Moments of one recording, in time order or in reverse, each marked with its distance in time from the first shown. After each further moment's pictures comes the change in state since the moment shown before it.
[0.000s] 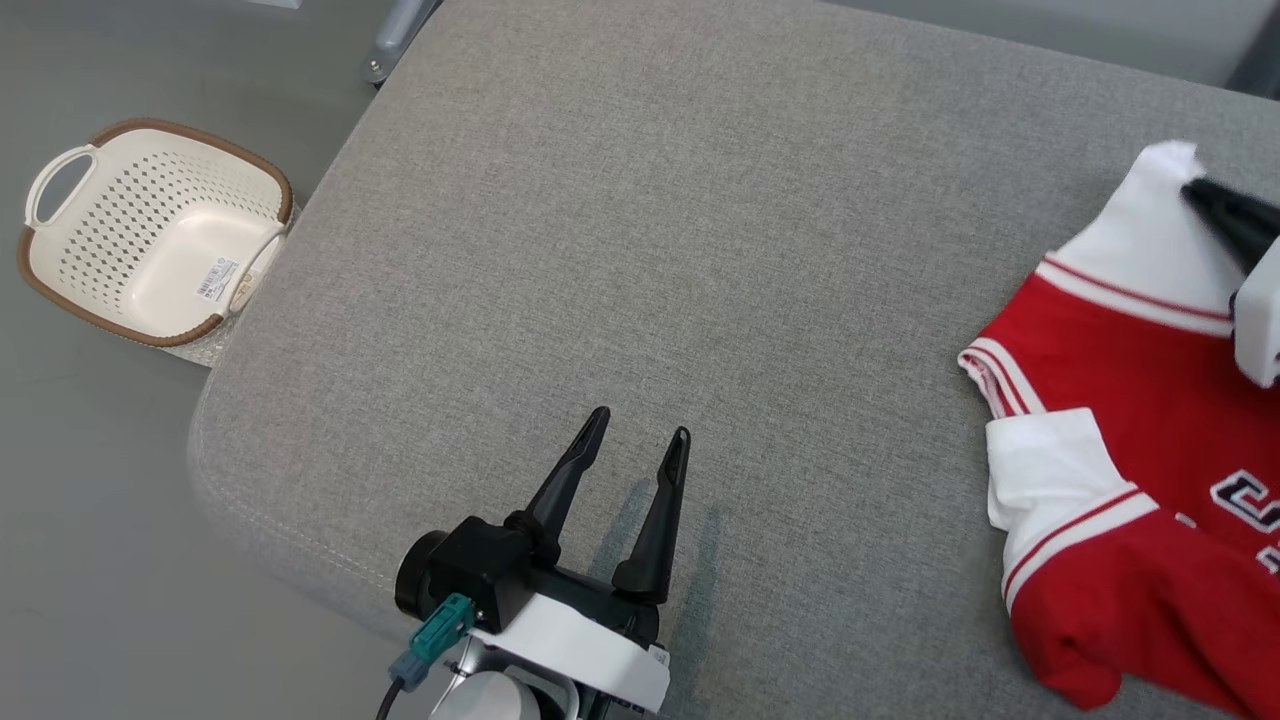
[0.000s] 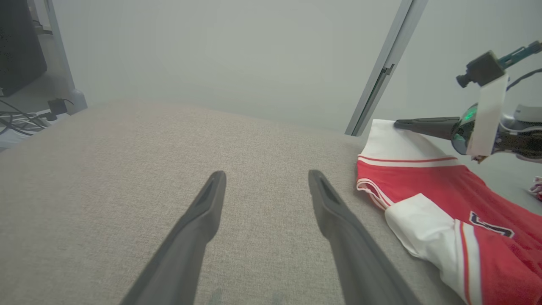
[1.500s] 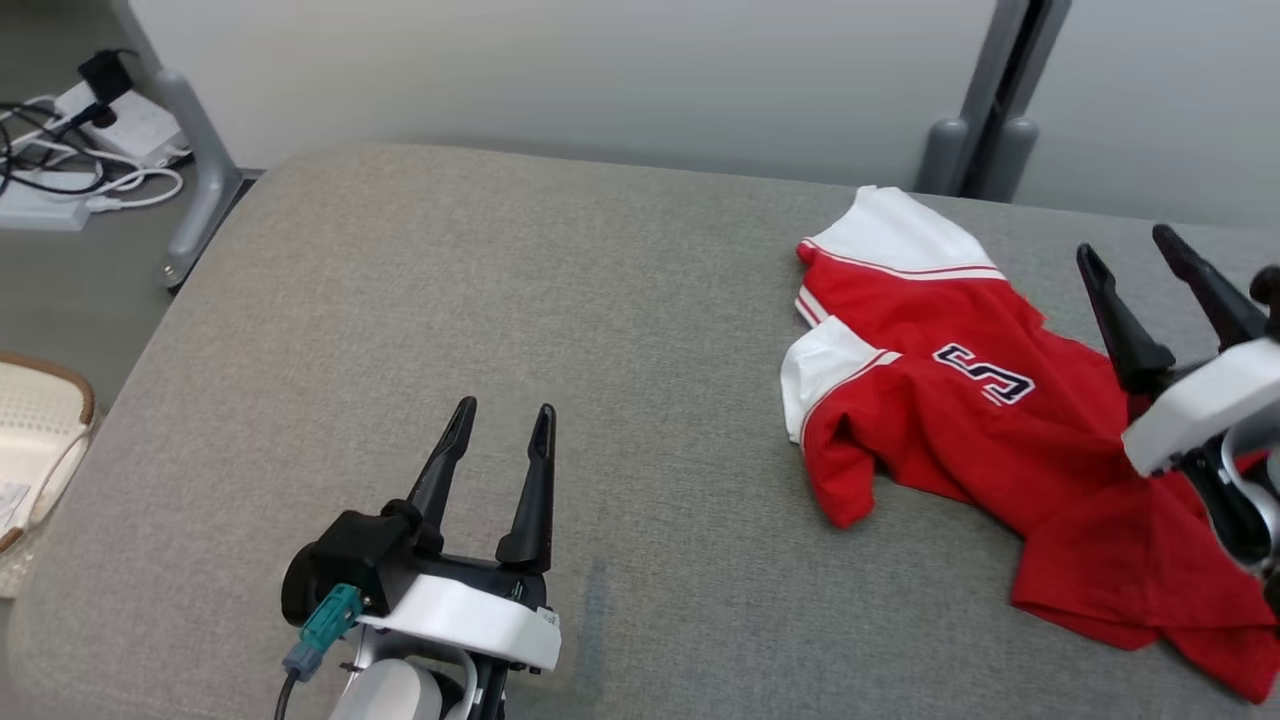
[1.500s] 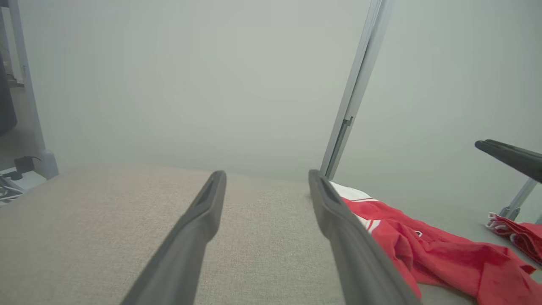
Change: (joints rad) left arm 0.038 0.000 0.221 0.047 0.073 -0.044 0.000; right arm 0.419 0.219 -0.663 -0.106 -0.244 0.000 -0.160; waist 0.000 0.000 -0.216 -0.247
